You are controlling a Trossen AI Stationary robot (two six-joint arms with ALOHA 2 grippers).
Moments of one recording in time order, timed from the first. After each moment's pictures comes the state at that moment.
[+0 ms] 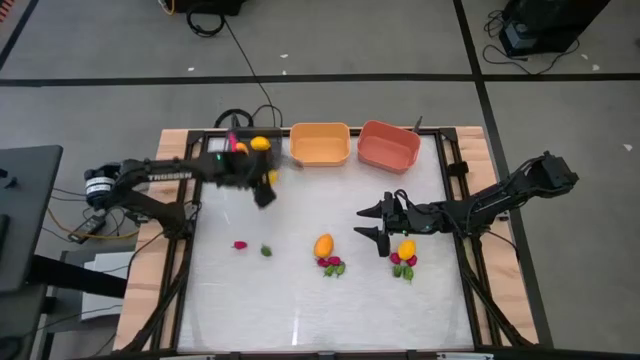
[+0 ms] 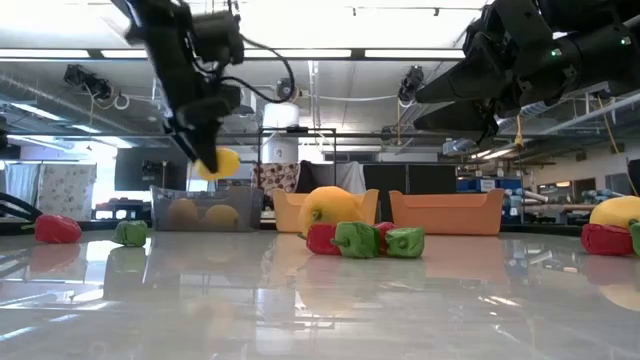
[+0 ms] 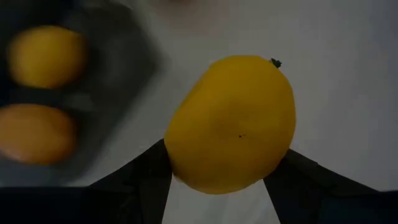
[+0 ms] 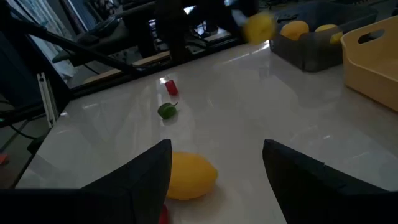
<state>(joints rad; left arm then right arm) 0.34 1.31 0.90 -0.72 -0.26 -0.23 0.21 1.24 0.35 0.61 0.35 0.39</state>
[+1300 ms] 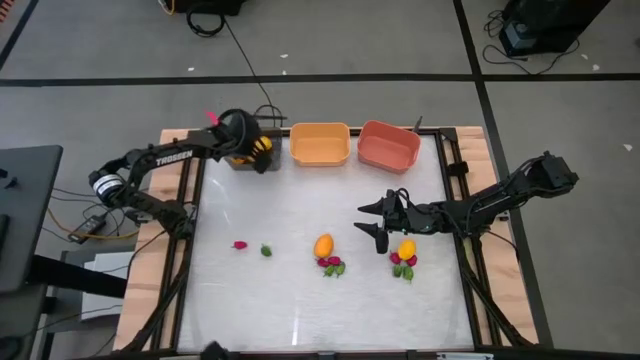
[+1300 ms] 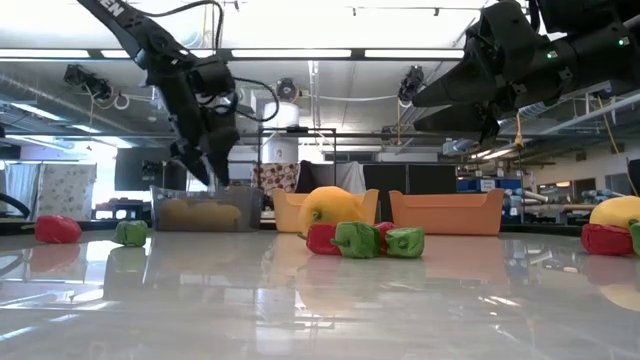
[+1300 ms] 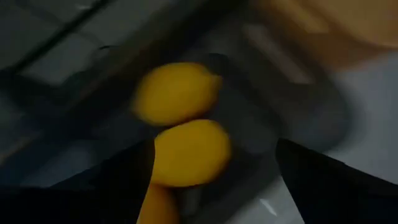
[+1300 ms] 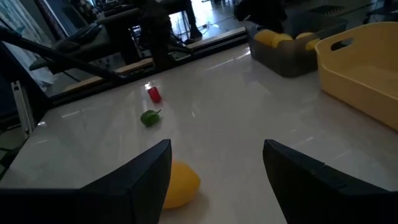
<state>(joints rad) 0.74 1.38 0.86 -0.45 -0.10 -0.06 0.21 1.24 0.35 0.61 0.43 0.39</state>
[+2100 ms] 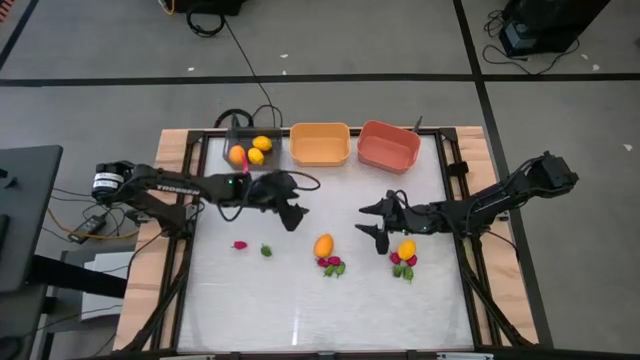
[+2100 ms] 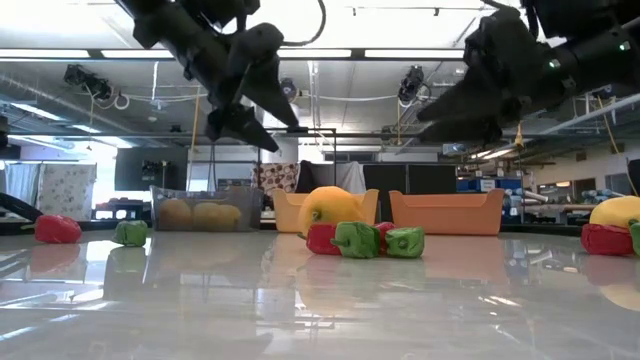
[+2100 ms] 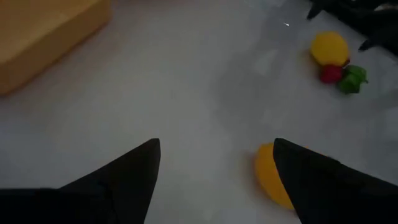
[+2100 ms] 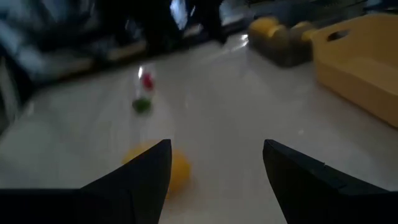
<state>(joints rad) 0.06 1.38 0.86 -0.18 -0.13 -0.54 0.21 1.24 0.35 0.54 0.40 0.35</state>
